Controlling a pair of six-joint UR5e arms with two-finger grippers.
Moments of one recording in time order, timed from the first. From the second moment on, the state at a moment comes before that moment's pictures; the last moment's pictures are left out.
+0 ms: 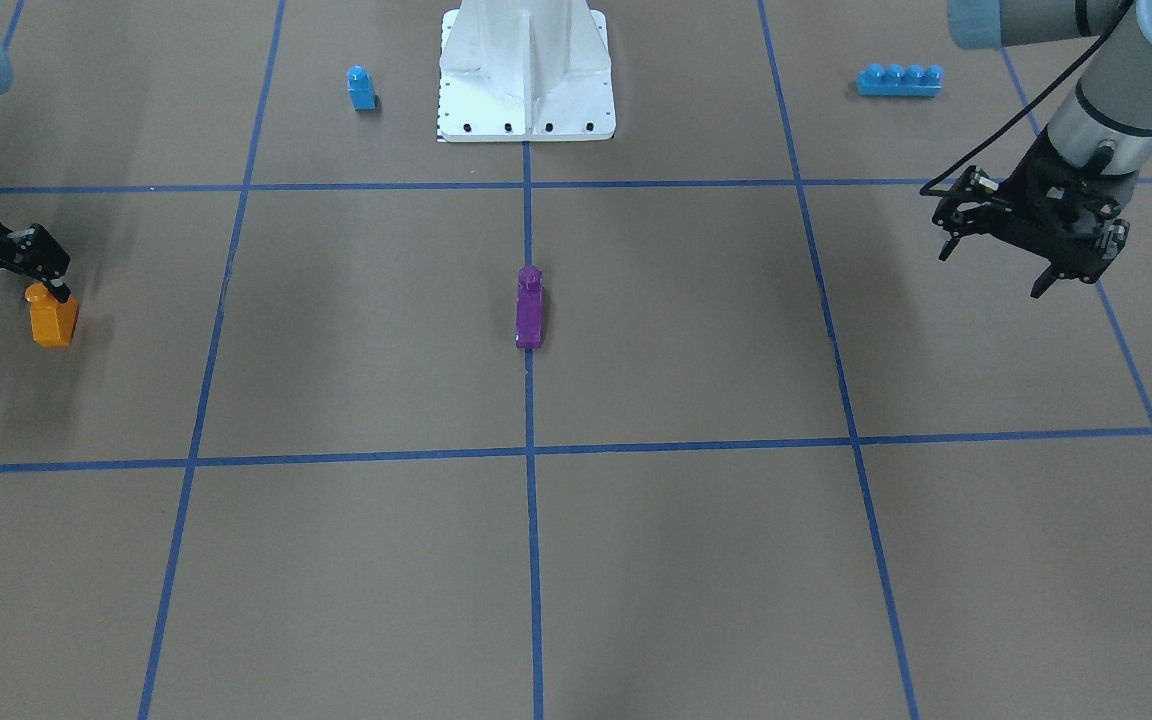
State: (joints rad) left arm -1.05 -1.79 -2.02 -1.41 -2.14 -0.12; right arm 0.83 -1.86 1.72 -0.65 1.95 0.89
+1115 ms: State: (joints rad) left arm -1.11 -1.70 -2.01 -1.43 -2.13 -0.14; right arm 0.81 -1.78 1.84 -0.83 1.95 0.90
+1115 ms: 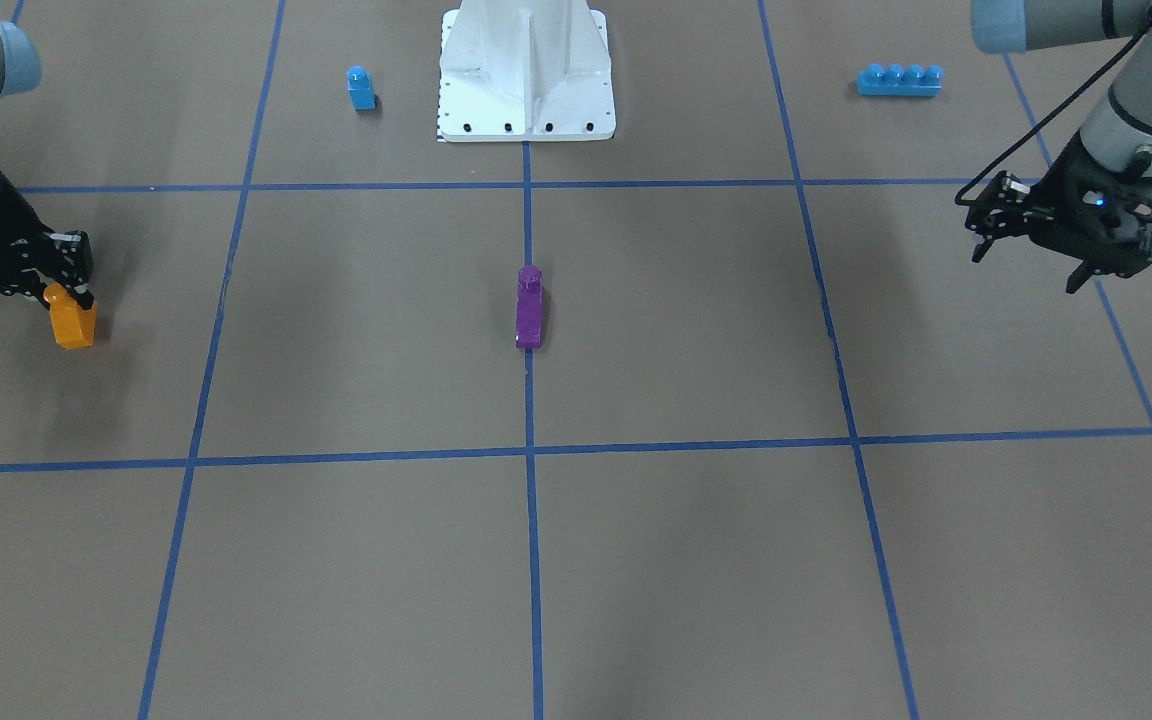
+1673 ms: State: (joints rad) left arm -1.28 -1.58 -1.97 -1.52 -2.24 -0.10; right arm 0.77 -1.35 2.02 -1.47 1.96 1.03
